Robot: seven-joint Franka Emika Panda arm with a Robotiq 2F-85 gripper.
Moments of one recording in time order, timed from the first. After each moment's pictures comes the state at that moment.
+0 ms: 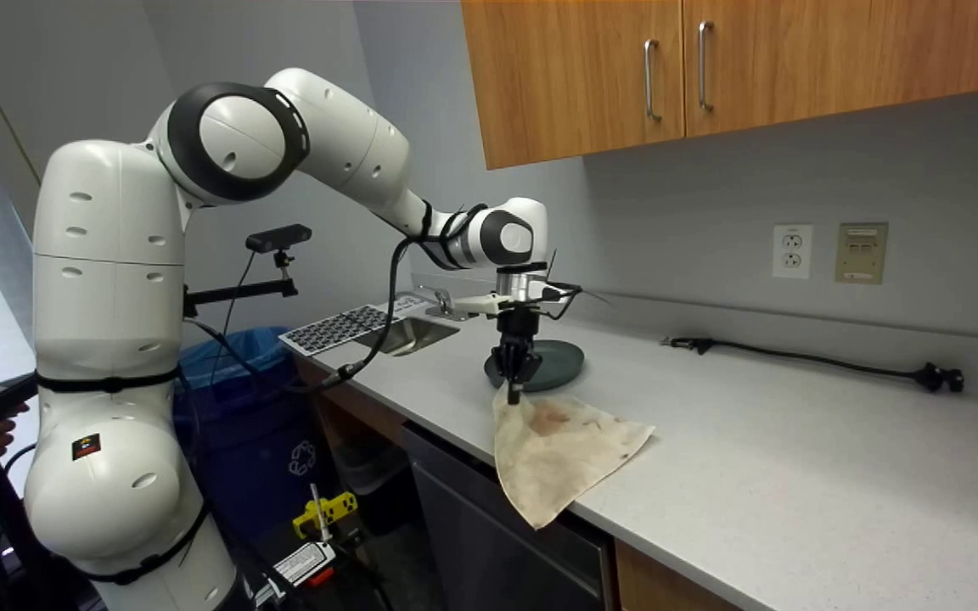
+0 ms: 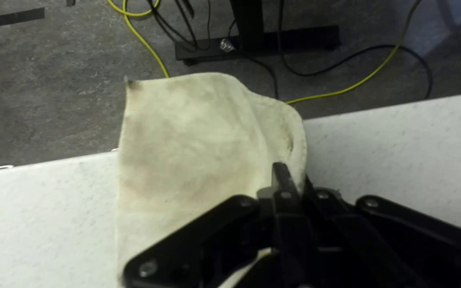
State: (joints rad) arm 0.08 0.35 0.03 -1.88 -0.11 1.87 0.24
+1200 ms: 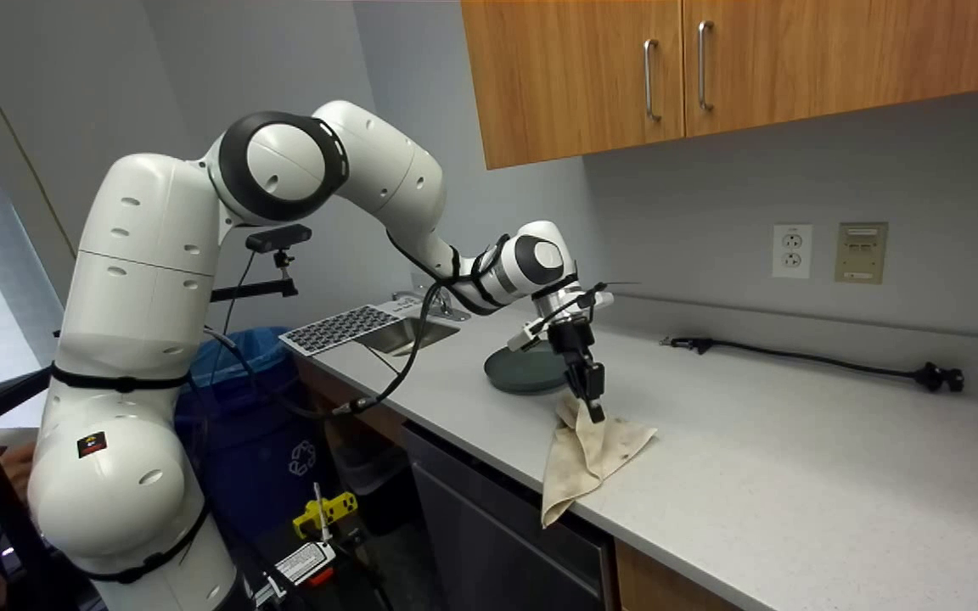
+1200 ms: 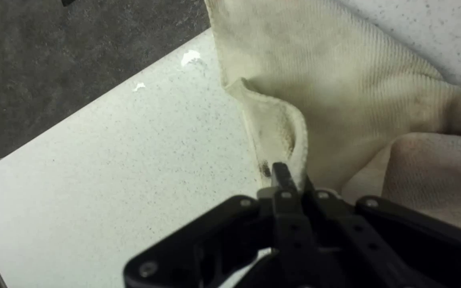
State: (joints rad) arm 0.12 0.50 -0.09 -1.80 -0.49 2.09 0.66
